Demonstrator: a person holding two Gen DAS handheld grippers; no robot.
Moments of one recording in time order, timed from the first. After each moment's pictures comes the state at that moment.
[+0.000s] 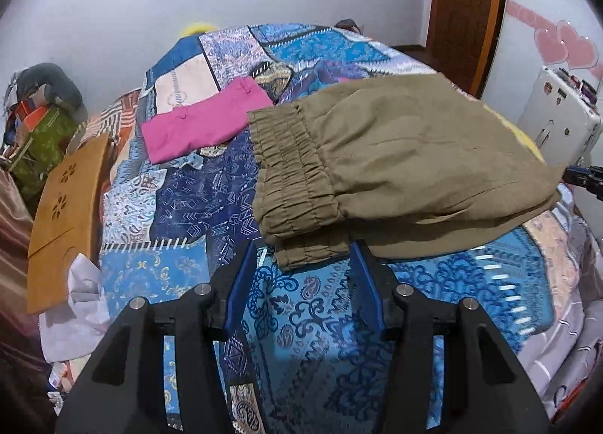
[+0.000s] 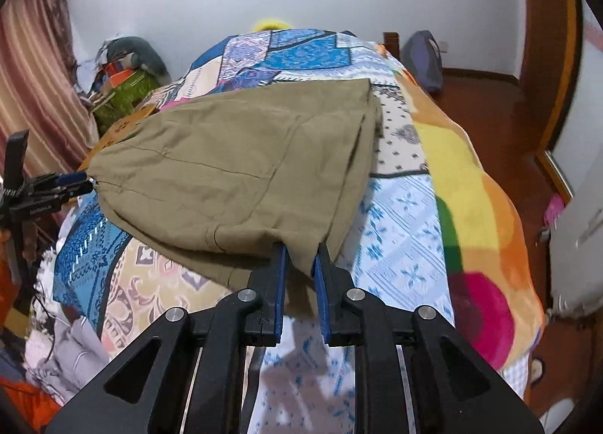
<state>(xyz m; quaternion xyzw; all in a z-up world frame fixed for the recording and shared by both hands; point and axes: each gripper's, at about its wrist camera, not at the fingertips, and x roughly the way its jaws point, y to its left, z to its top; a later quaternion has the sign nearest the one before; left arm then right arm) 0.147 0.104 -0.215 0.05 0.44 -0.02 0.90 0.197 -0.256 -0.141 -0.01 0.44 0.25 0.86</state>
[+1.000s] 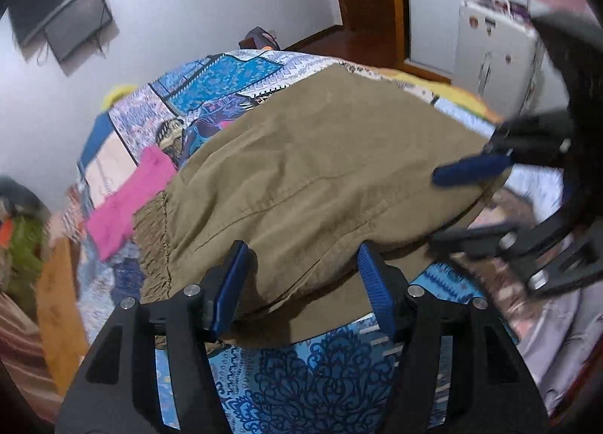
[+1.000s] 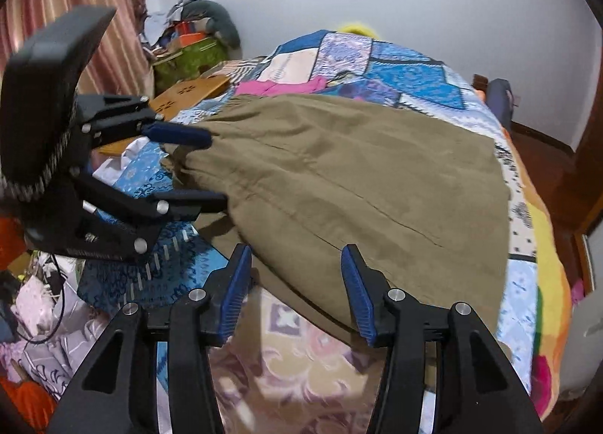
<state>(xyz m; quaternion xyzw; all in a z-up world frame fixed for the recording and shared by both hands) 0.182 -0.003 -0.208 0.17 0.43 -0.15 0.88 0.182 -0.128 -0.140 -0.09 0.40 0.37 0.83</state>
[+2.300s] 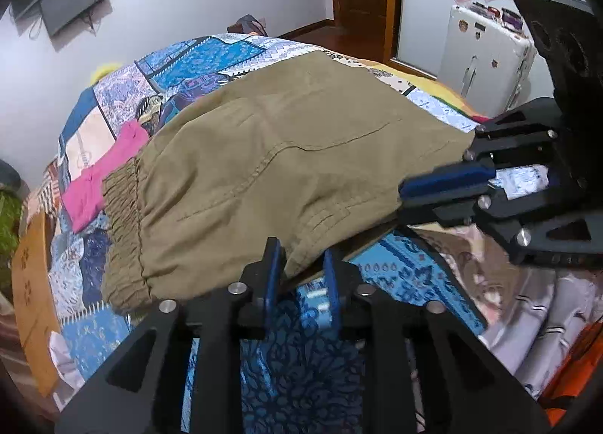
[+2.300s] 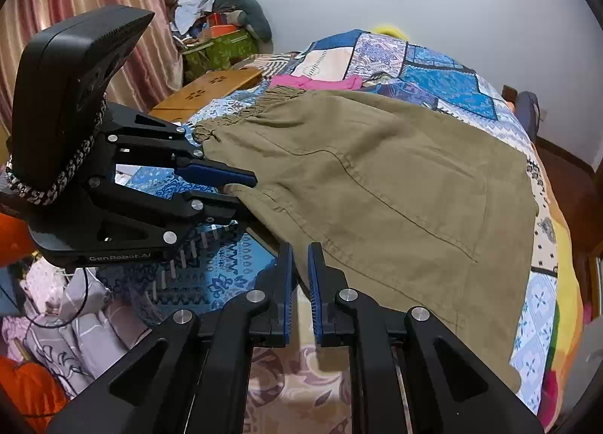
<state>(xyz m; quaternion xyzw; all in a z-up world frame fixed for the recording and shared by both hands) 0.157 -0.010 -0.221 0.14 0.45 -0.18 0.86 0.166 -0.122 -0.132 -0.10 0.41 0.41 0.81</state>
